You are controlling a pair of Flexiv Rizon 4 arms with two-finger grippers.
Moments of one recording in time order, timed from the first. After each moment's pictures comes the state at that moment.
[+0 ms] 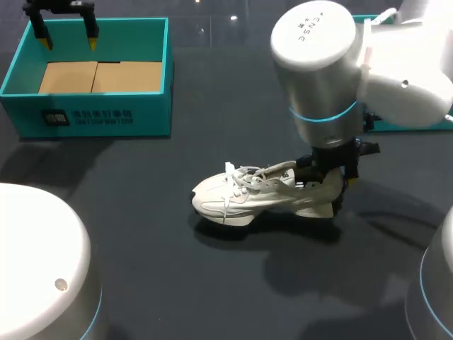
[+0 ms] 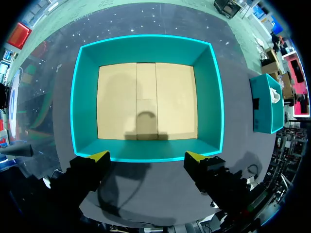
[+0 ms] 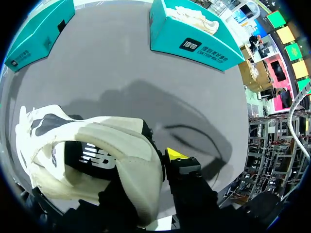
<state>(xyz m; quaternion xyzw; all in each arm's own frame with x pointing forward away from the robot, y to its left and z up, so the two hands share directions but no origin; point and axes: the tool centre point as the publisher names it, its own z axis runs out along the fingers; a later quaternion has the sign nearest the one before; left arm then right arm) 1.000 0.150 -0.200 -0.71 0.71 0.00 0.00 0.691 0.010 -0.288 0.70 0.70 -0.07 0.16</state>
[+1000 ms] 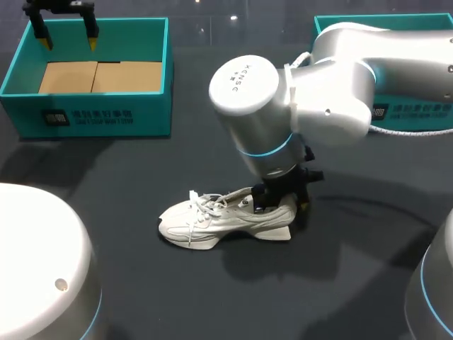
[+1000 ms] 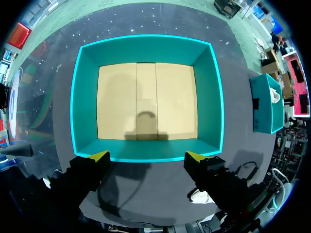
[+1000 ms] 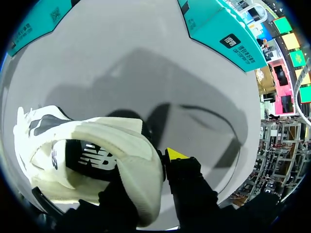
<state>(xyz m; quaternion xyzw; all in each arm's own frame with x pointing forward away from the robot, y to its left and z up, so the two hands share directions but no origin) 1.000 0.150 -0.200 -0.71 0.71 0.00 0.00 0.696 0.083 -0.372 0.69 0.71 -0.09 0.14</state>
